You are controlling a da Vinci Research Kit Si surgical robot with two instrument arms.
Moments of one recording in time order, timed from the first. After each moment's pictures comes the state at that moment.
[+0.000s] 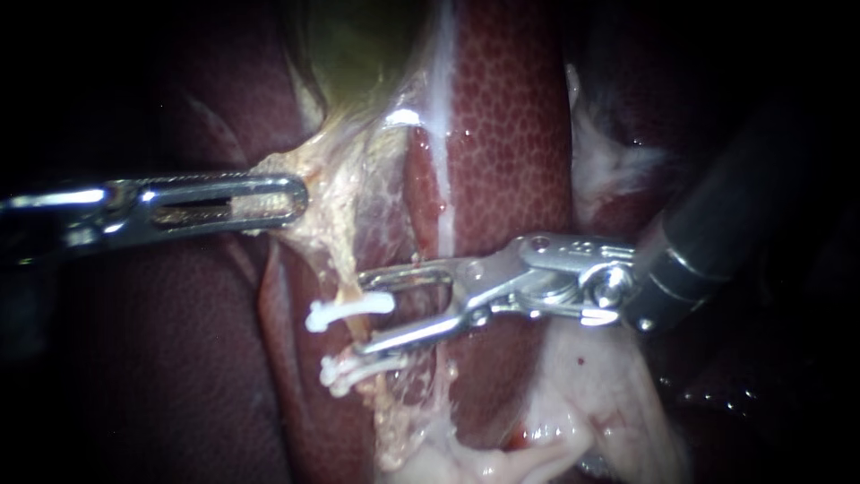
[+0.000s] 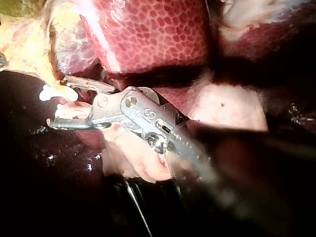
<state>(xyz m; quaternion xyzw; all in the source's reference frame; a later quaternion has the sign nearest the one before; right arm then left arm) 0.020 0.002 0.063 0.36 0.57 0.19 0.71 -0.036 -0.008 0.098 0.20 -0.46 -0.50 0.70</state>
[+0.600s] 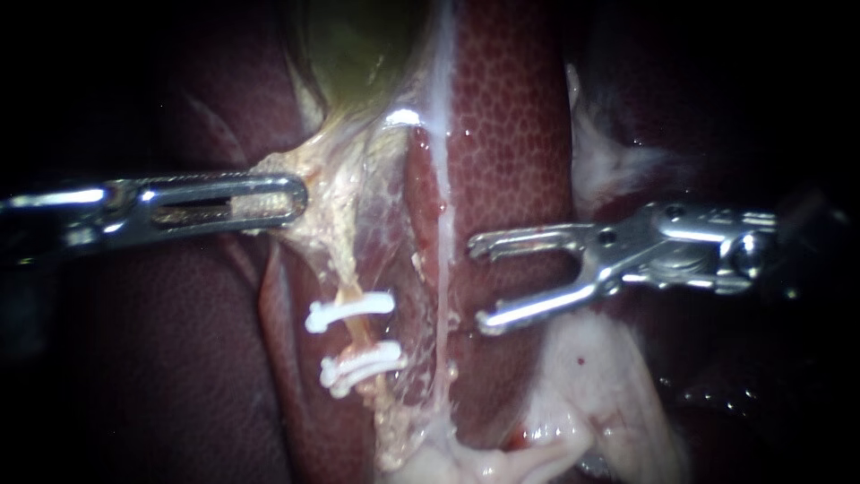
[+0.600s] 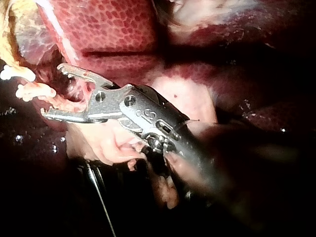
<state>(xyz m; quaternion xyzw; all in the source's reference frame) 0.009 0.006 0.056 0.34 0.59 0.16 0.72 -0.036 -0.007 0.098 0.20 -0.46 -0.50 0.70</state>
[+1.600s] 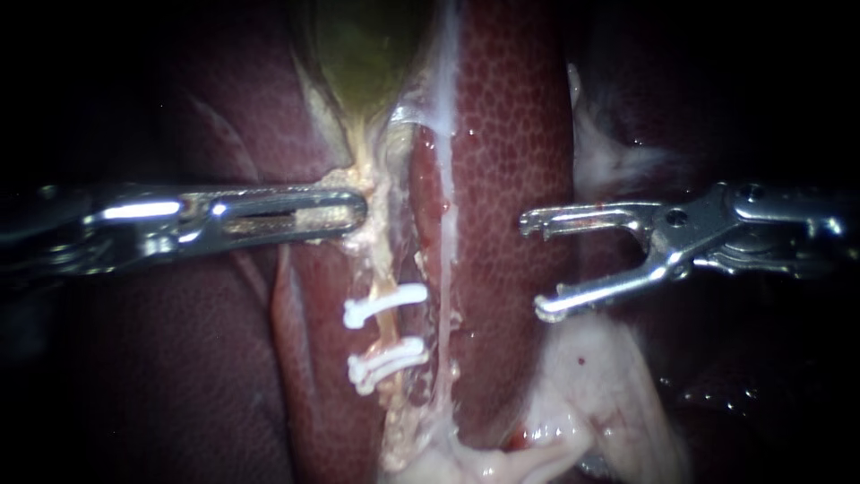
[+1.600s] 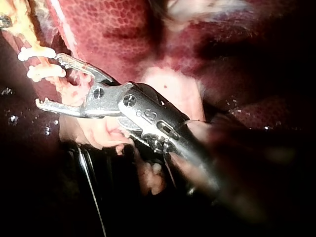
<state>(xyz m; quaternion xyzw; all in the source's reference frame) 0.008 0.006 0.052 0.33 0.60 0.16 0.71 -0.041 -0.008 0.104 0.19 -0.46 -0.50 0.71</state>
